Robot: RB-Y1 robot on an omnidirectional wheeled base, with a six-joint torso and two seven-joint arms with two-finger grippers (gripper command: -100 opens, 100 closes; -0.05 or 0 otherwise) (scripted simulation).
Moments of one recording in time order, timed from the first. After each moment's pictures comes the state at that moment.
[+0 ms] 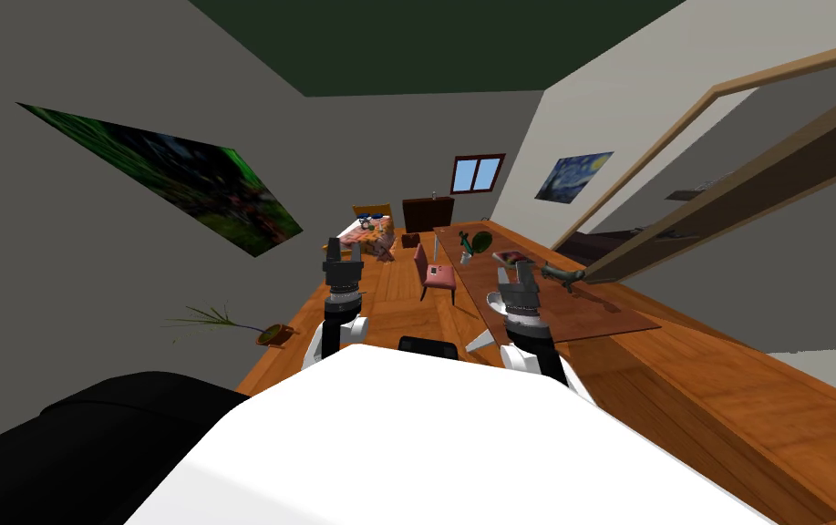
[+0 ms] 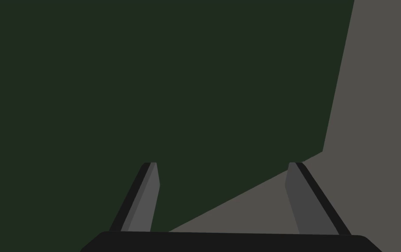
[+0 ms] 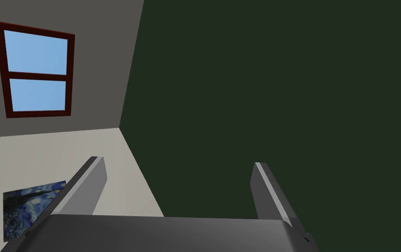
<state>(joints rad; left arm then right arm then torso) 0.49 0.03 0.03 -2.31 -0.12 -0.62 0.14 0.51 -0.20 0.06 -2.12 0.02 -0.57 -0.01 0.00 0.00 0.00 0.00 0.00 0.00</state>
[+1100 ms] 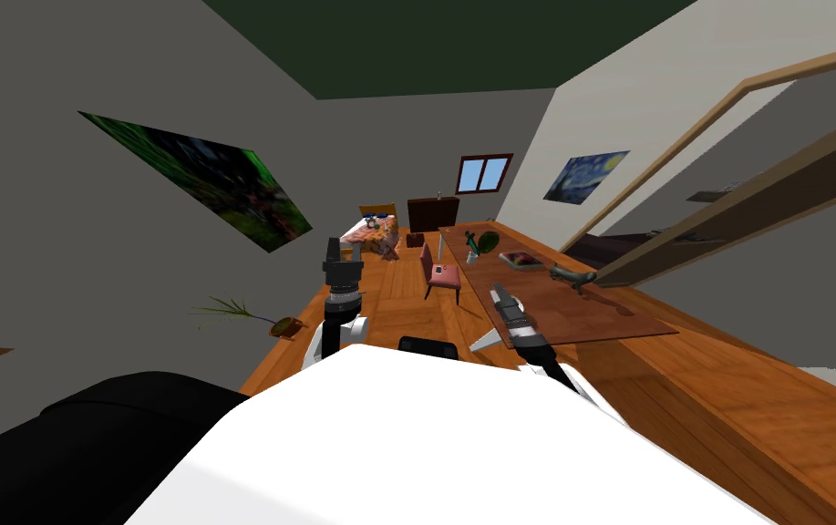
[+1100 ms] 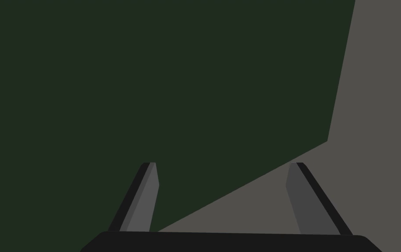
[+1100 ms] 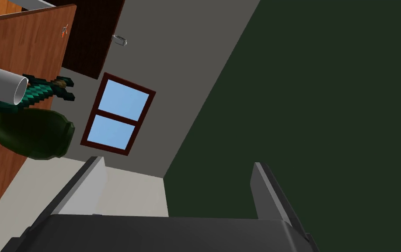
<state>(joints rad) 0.49 0.03 0.03 -2.31 -0.12 -0.62 0.14 0.53 -0.46 0.09 -1.89 0.03 -0.52 0.00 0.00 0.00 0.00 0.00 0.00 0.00</state>
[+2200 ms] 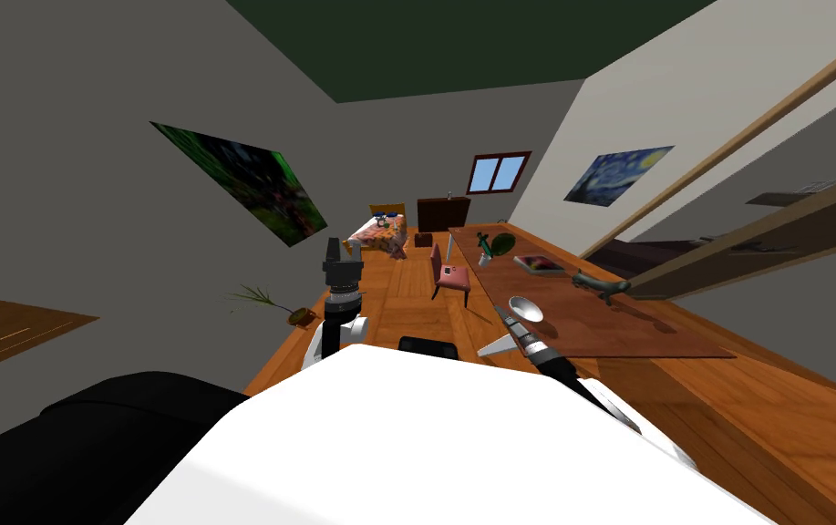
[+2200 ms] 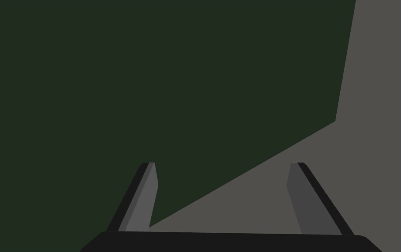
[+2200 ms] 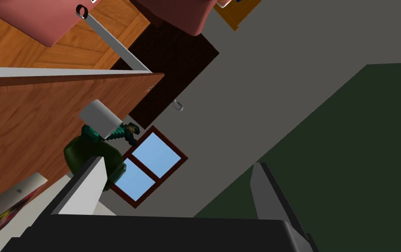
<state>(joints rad) 0.49 0.03 0.03 -2.31 -0.12 -0.62 0.14 0.52 -0.71 0.14 -1.60 0.10 -0.48 0.06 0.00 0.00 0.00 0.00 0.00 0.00</state>
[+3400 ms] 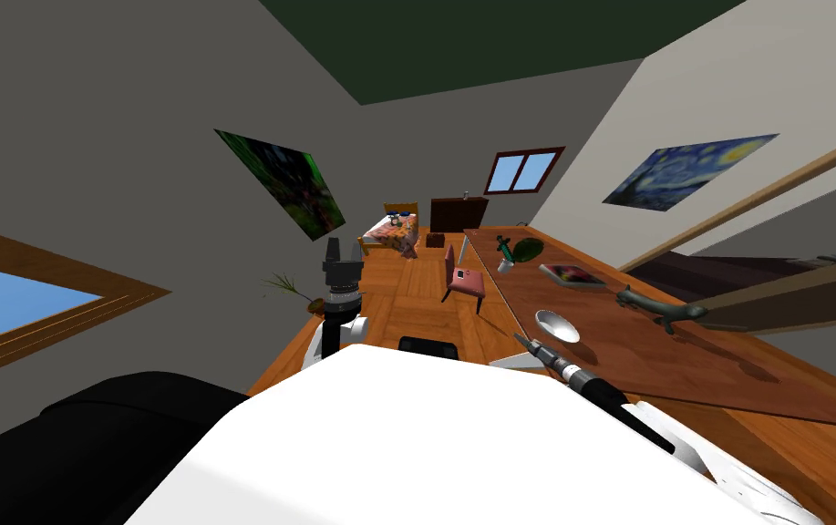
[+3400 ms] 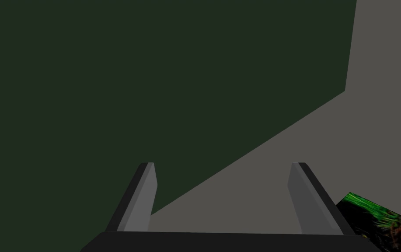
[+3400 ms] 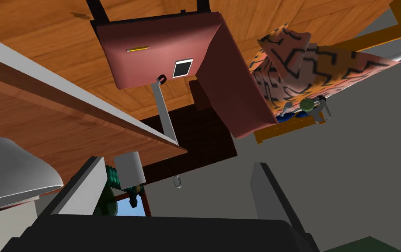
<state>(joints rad) 0.49 0.03 0.03 -2.31 -0.12 -0.62 0.14 0.46 -0.93 0.24 -1.23 0.24 -0.46 0.16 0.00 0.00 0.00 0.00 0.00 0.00</state>
